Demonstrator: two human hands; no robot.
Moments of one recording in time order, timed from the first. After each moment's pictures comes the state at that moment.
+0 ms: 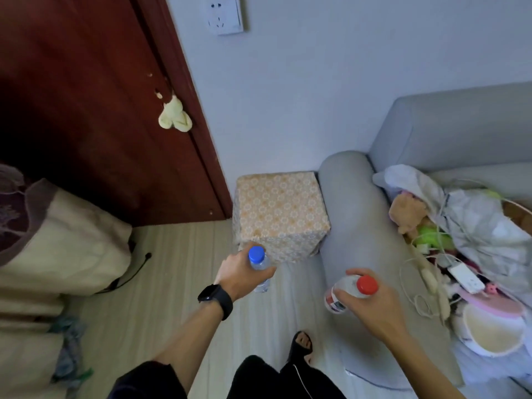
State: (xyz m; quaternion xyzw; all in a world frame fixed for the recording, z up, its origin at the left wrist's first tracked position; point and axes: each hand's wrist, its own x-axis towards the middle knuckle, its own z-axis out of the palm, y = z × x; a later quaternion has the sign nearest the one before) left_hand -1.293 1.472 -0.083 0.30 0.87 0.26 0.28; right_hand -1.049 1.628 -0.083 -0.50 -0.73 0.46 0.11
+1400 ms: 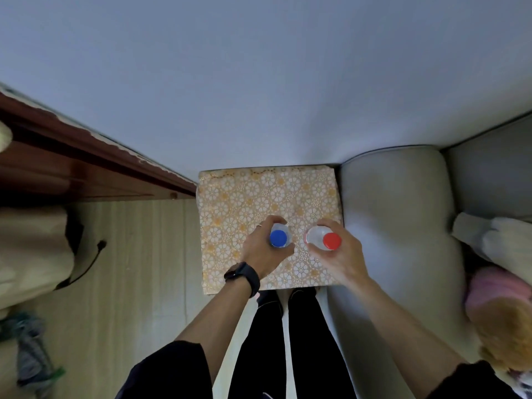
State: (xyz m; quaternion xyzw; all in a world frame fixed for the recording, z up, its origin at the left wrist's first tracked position) left_hand -1.534 1.836 -0.365 0.20 0.84 0.31 0.41; right_hand -1.393 1.971 -0.367 -0.45 -0.75 0.48 -0.03
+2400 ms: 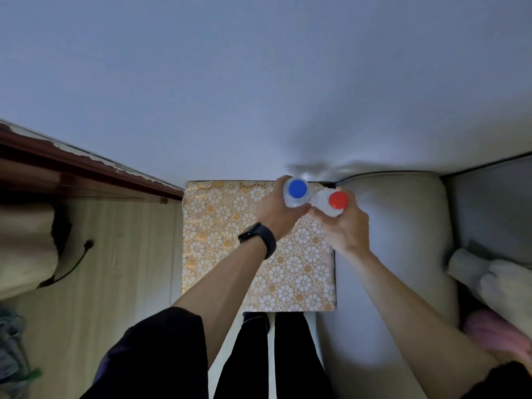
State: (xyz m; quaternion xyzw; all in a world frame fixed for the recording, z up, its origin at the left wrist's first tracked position) left_hand -1.582 1.966 -0.372 0.16 0.83 0.38 0.37; right_hand -1.464 2.065 -0.369 -0.50 -0.73 0.46 0.02
